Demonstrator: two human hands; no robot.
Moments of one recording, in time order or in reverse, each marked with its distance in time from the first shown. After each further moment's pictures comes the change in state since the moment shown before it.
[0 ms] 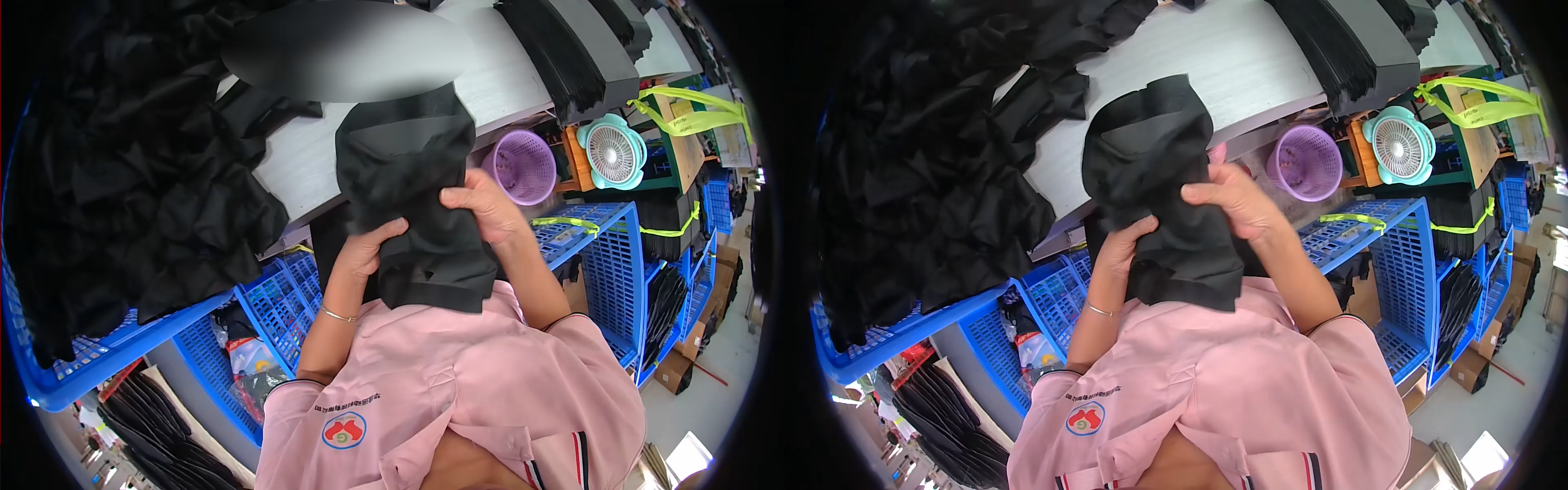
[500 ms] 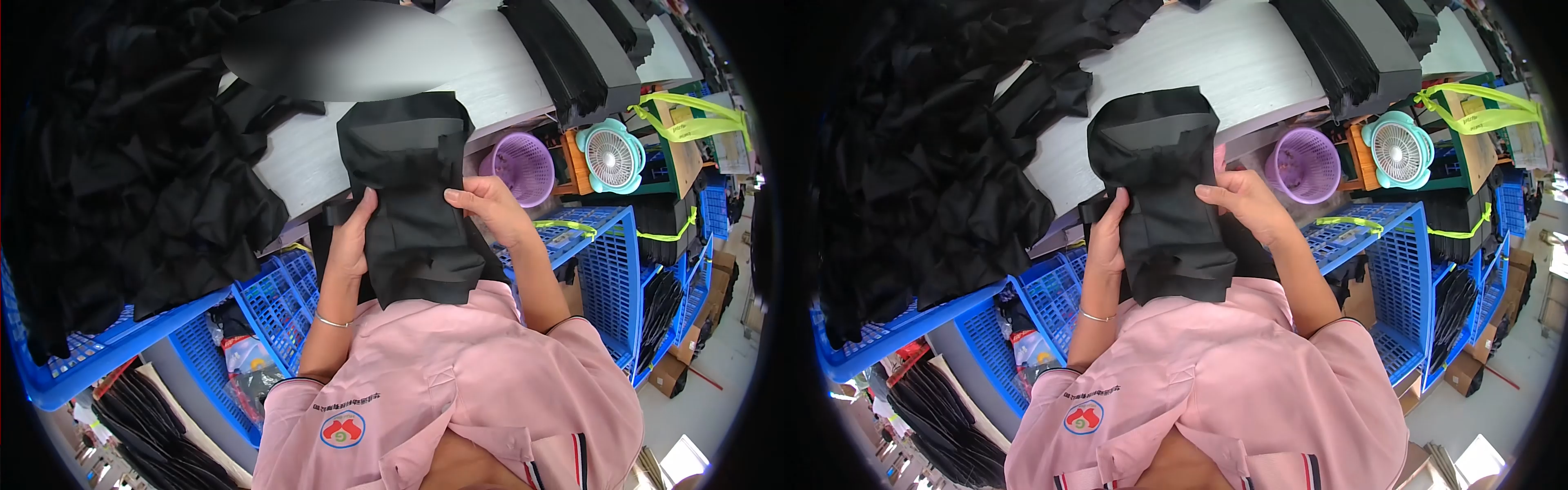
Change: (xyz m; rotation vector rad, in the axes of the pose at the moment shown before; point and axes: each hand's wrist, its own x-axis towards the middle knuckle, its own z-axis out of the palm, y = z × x) left_hand 0.001 0.021 0.014 -0.170 -0.019 0.086; right_hand -0.008 -0.002 -0.021 -0.519 0.126 0.045
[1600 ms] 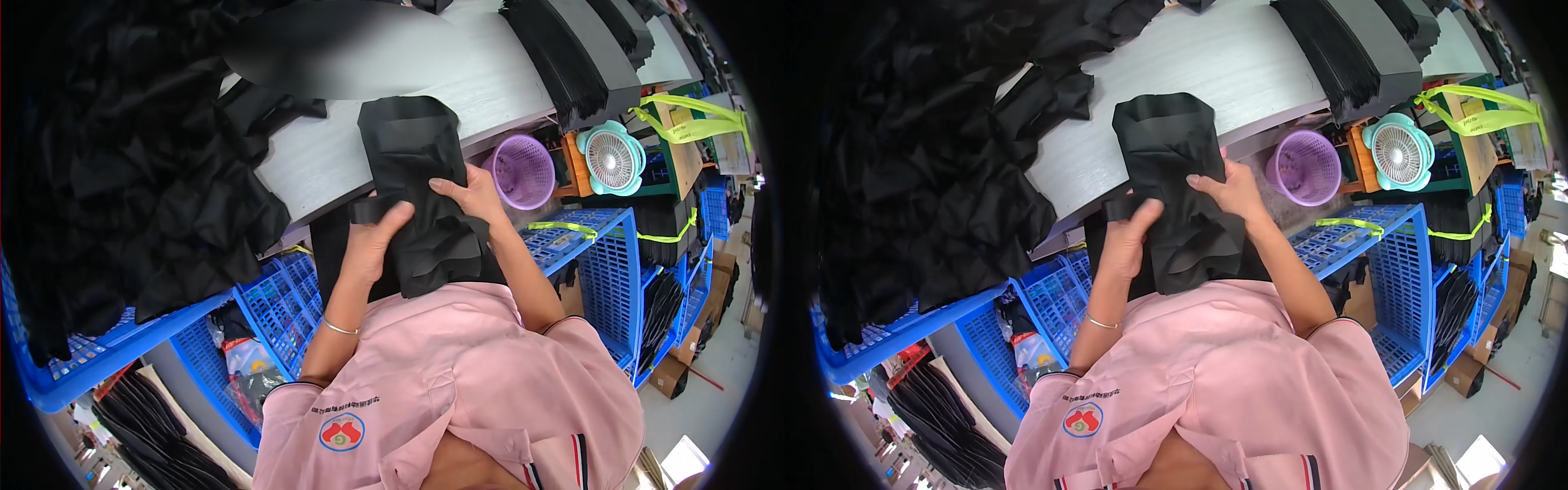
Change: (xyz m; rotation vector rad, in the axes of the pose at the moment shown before) left_hand -0.005 -0.012 0.018 0.408 0.075 0.126; right_hand 0.042 0.035 0.004 -0.060 0.222 -0.135
